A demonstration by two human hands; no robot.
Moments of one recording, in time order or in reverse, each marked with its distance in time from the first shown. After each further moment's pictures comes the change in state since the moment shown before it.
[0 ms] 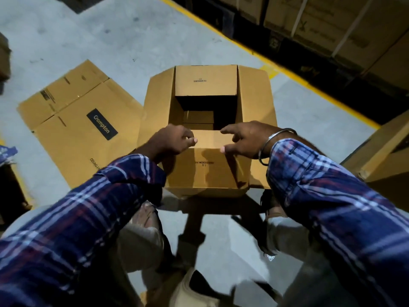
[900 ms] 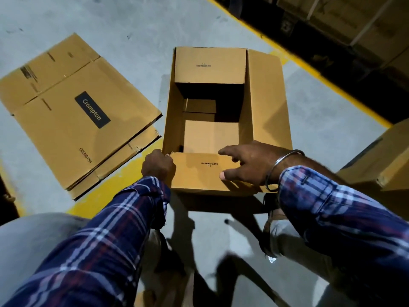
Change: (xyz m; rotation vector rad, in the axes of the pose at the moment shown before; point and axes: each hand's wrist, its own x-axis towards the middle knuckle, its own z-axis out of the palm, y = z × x) left_hand 0.006 -0.074 0.120 -0.288 0.206 -0.871; right_hand 0.022 -0.013 0.032 -0.119 -0.224 -0.004
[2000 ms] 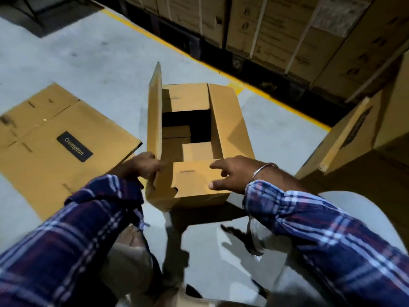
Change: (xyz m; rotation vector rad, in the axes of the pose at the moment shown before) left_hand -0.080 0.045 -0.121 -0.082 -0.458 0.326; right_hand -0.084 0.008 0.019 0.045 0.138 0.048
